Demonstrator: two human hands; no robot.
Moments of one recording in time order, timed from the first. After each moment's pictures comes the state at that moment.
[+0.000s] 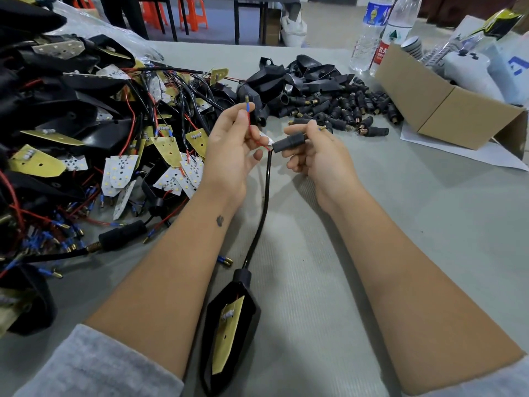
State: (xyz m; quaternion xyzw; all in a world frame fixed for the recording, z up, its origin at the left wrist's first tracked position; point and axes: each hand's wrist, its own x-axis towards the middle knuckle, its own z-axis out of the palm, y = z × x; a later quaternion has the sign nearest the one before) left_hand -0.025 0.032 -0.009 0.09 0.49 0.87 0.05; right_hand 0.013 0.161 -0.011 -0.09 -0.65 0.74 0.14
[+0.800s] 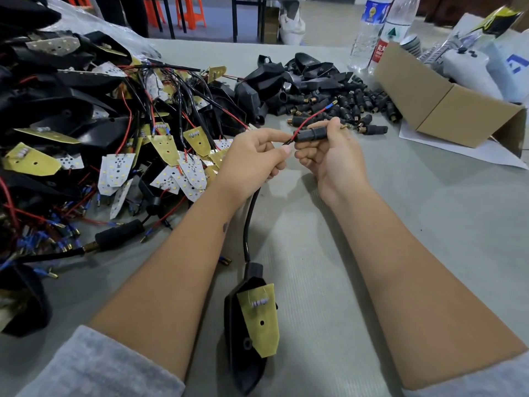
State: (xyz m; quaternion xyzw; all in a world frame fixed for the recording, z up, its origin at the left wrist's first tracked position) left_hand -0.023 0.036 -0.019 0.21 0.72 0.65 0.07; right_hand 0.007 0.171 -0.016 -0.12 -0.55 0.80 0.20
